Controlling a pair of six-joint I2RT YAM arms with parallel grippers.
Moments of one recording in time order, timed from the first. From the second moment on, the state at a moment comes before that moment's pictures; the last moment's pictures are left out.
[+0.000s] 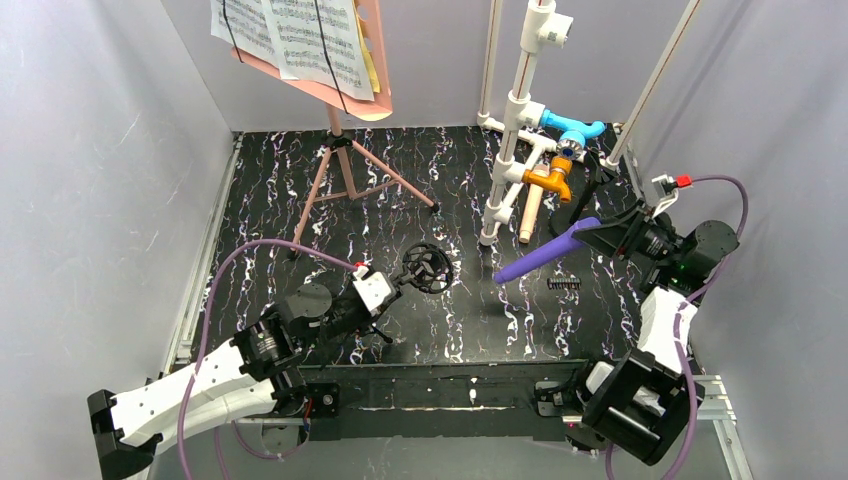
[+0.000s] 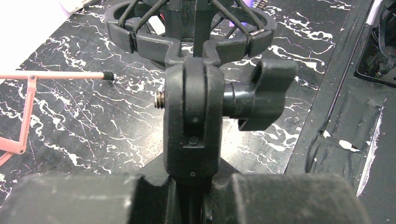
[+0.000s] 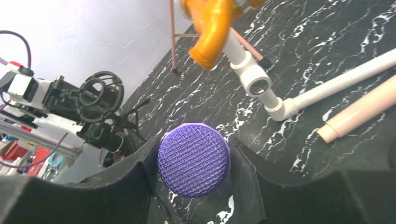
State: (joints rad) left arm -1.04 0.57 0.52 -0.17 -0.06 0.20; right arm -0.54 1.00 0.59 0.61 -1.55 0.80
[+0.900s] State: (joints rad) left arm -1.04 0.56 0.52 -0.20 -0.07 0.20; right arm -0.28 1.31 0.85 -0.42 -1.07 -0.08
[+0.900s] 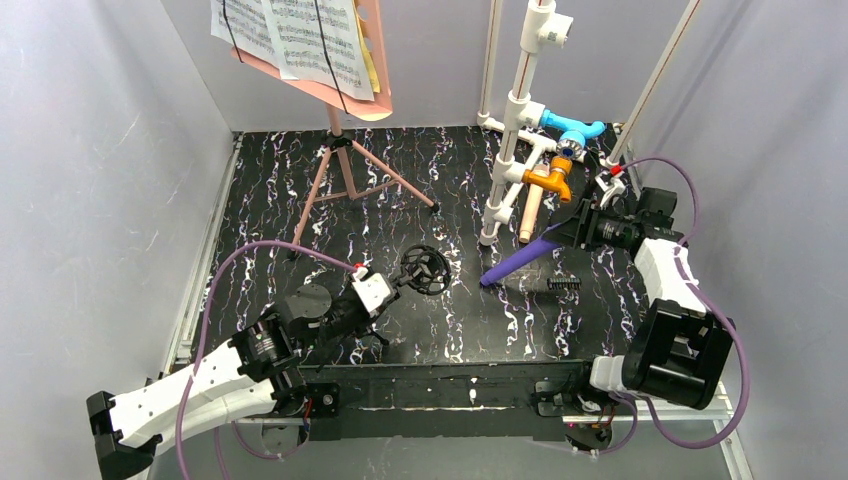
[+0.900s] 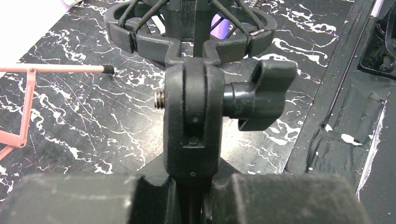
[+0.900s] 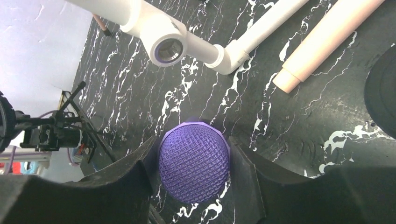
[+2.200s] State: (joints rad) left arm -1.04 0.57 0.54 -0.23 -0.07 0.17; right arm -0.22 1.35 0.72 -0.13 -0.47 0.15
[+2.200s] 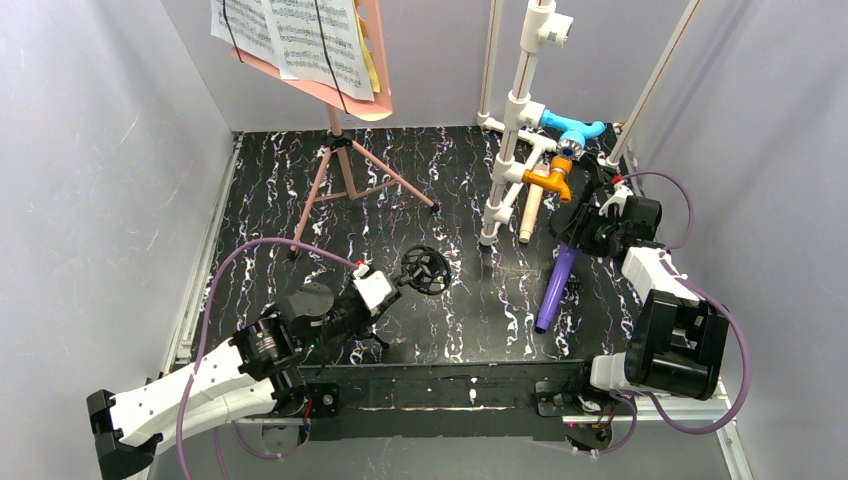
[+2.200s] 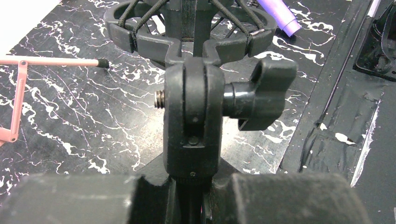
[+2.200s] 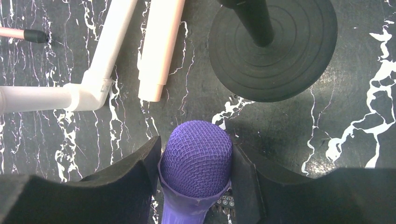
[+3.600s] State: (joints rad) left arm -1.04 0.54 0.54 -0.23 -0.07 0.13; right arm -0.25 1.07 0.66 -0.22 -0.66 -0.02
